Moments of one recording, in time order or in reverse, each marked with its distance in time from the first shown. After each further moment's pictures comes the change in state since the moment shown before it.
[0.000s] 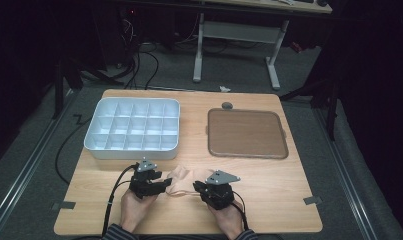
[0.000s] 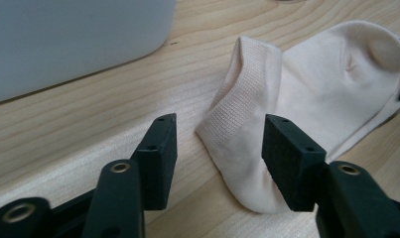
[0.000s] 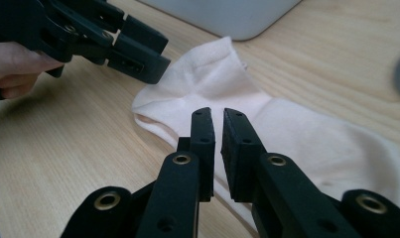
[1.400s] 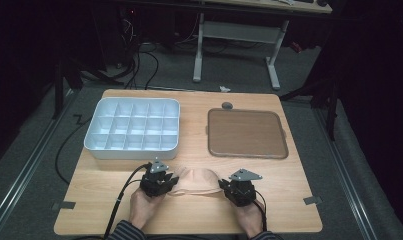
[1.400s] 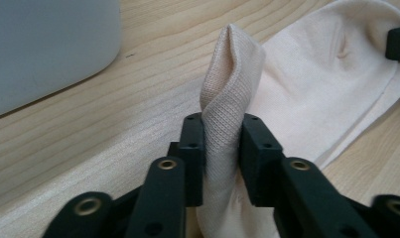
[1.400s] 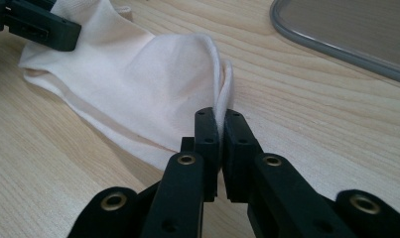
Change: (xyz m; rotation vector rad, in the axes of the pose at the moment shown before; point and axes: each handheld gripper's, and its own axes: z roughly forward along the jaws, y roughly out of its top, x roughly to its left) left arm -0.017 0.005 0.022 0.026 -0.011 0.107; right arm -0.052 -0.028 -0.027 0.063 -0.160 0.082
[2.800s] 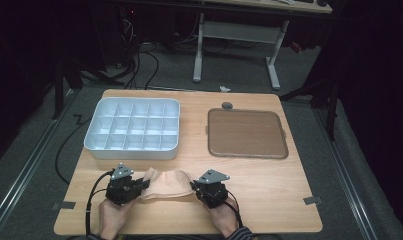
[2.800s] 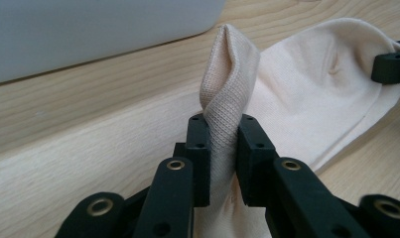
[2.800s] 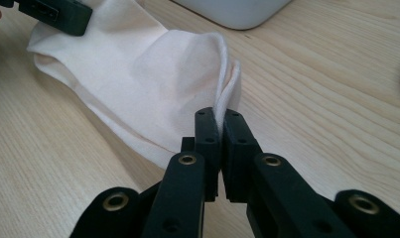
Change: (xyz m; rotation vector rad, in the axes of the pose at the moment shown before) left arm 0.039 -0.035 -0.067 -0.059 0.032 -0.120; right arm 0.066 0.030 0.028 -0.024 0.092 -0.139
